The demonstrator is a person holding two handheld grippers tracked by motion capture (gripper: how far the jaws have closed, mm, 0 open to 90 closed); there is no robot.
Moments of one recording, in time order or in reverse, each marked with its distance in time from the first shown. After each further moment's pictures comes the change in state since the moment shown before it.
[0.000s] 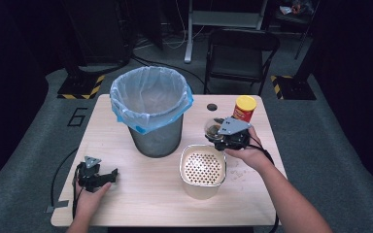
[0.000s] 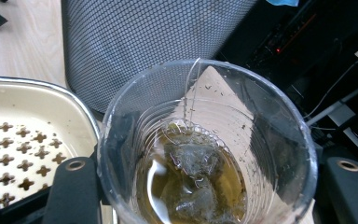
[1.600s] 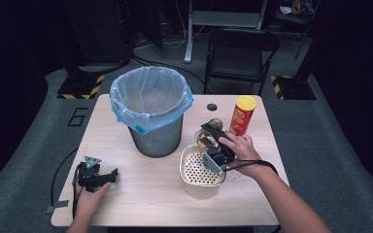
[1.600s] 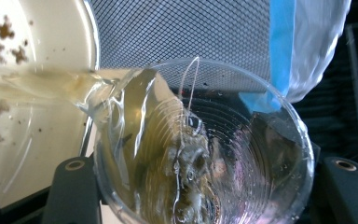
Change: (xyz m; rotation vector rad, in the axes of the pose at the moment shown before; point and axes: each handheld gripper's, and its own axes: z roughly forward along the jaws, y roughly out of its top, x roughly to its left) left arm 0.000 0.000 0.000 0.000 0.000 0.000; right arm 0.064 0.003 0.011 0.026 -0.346 -0.940
